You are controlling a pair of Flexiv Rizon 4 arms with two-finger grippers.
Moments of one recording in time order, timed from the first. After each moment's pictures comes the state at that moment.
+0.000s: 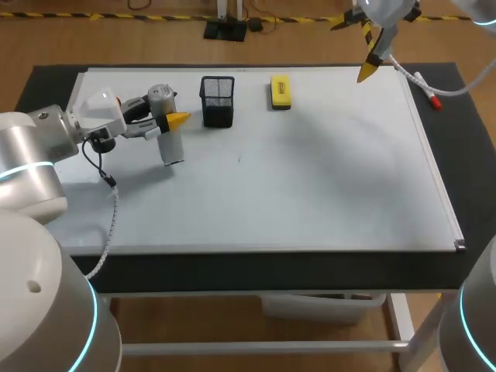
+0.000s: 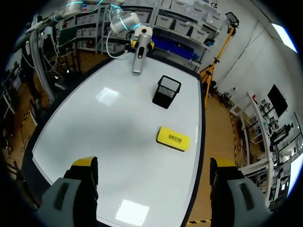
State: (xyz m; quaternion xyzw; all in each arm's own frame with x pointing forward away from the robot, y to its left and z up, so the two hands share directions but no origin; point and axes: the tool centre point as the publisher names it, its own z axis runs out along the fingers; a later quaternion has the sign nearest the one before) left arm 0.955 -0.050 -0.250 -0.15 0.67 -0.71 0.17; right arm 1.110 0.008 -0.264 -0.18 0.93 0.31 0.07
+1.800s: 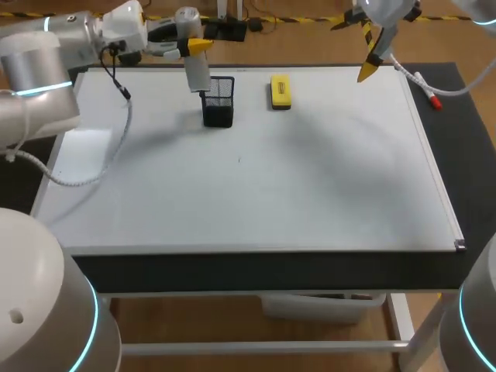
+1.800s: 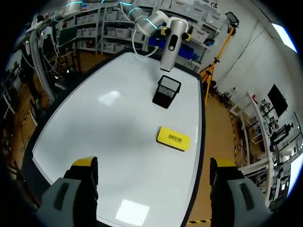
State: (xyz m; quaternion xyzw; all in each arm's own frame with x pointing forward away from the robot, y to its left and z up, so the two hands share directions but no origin) left arm 1.068 -0.113 -0.153 0.00 0.66 -0.75 0.08; right arm 1.110 0.008 -0.263 -0.18 0.93 0.31 0.07
